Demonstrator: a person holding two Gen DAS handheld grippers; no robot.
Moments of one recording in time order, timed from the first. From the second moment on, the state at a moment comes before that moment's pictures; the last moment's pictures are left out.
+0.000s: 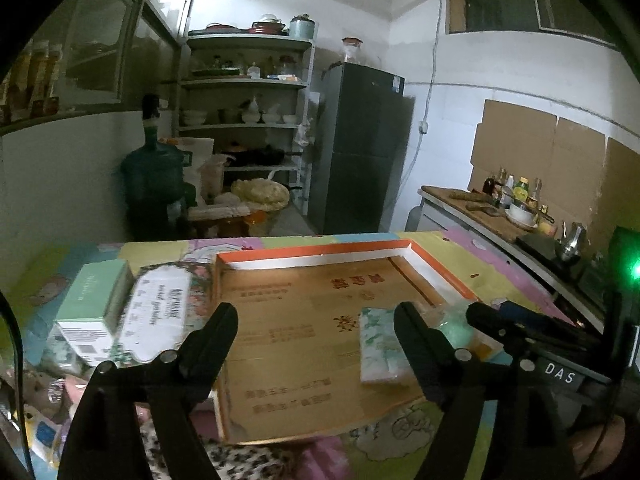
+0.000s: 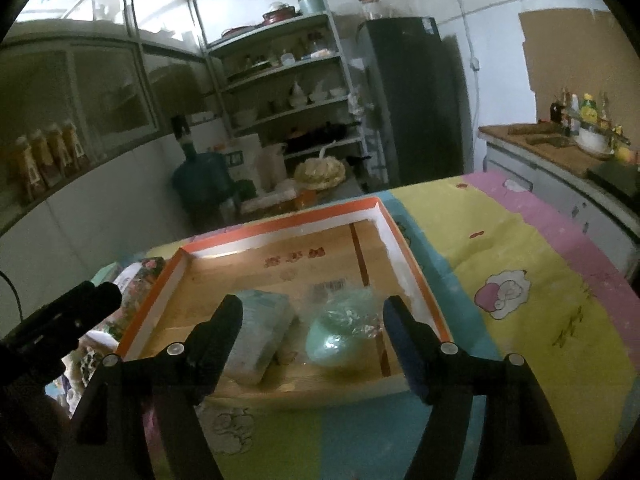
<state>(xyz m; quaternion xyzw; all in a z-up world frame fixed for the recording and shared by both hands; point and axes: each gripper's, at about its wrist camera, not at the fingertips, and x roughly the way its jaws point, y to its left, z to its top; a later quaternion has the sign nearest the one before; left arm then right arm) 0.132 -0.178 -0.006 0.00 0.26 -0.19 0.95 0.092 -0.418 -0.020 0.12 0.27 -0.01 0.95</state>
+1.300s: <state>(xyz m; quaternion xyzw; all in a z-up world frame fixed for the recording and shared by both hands) 0.072 -0.021 0.009 -0.04 0.23 -0.08 0.97 0.036 -0.245 0.018 0.07 0.22 0.07 0.97</state>
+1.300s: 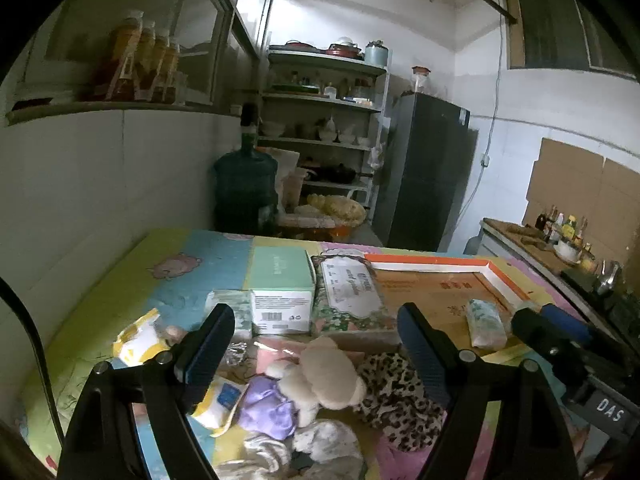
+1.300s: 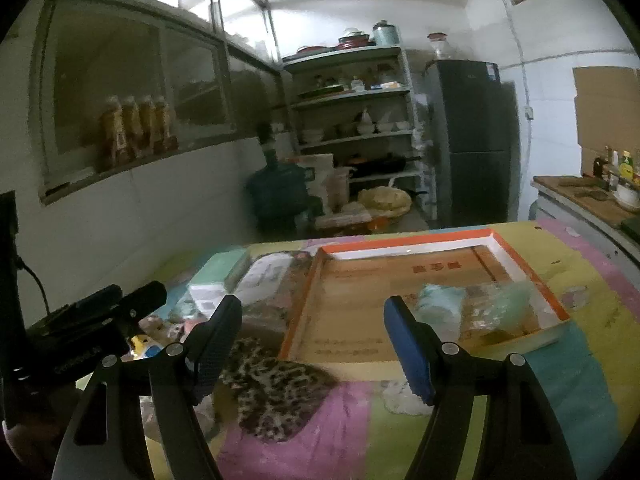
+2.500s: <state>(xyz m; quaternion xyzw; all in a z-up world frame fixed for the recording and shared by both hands) 0.027 0.111 -0.034 -0.06 0.24 0.00 0.97 0.055 -0.119 -0.011 -0.01 0.25 0.22 0.94</state>
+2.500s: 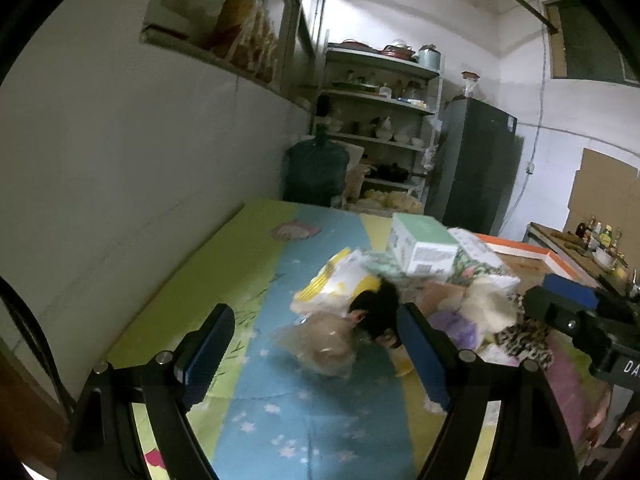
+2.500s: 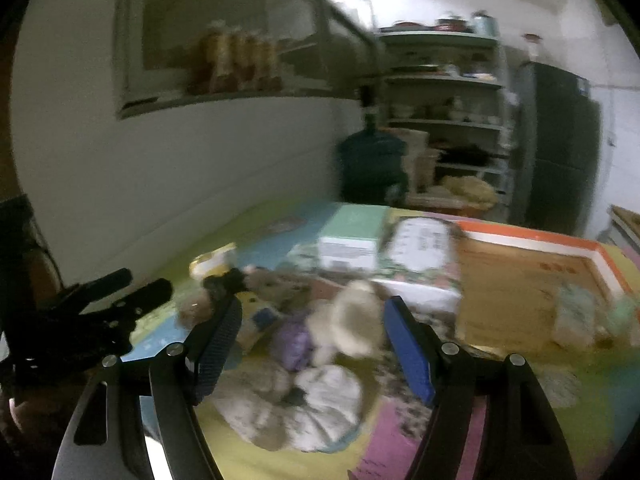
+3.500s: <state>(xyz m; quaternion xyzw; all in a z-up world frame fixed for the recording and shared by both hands) 0.033 0.135 -0.053 -0.05 0.27 0.00 0.96 0.123 -0.025 -0.048 -0.11 0.34 0.34 0.87</state>
